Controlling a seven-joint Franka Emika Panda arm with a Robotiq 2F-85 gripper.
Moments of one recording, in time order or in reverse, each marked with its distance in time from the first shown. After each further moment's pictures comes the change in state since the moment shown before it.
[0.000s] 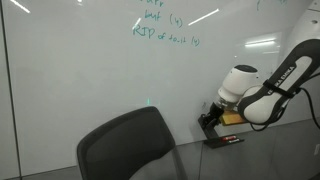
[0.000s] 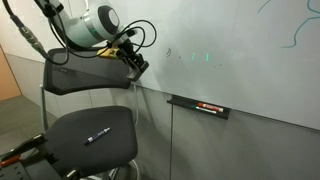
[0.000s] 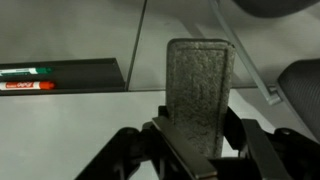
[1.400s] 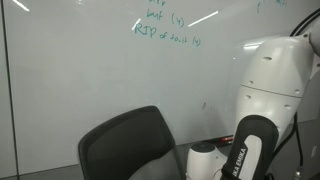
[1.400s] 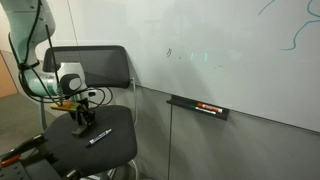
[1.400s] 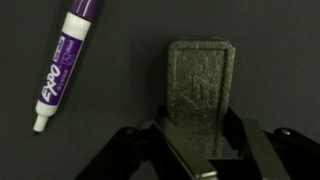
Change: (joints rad) arm 0.047 0.522 0.466 0.132 0.490 -0.151 -0.454
